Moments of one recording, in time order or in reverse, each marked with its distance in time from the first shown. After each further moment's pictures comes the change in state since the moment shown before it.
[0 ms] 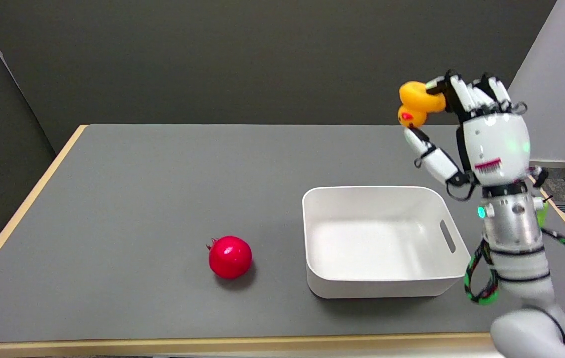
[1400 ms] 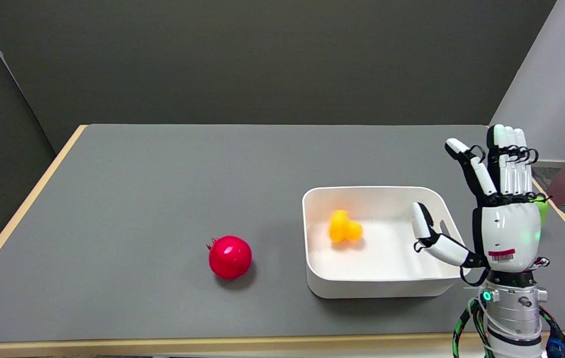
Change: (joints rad) arm 0.063 0.008 -0.485 -0.433 0.151 0.700 0.021
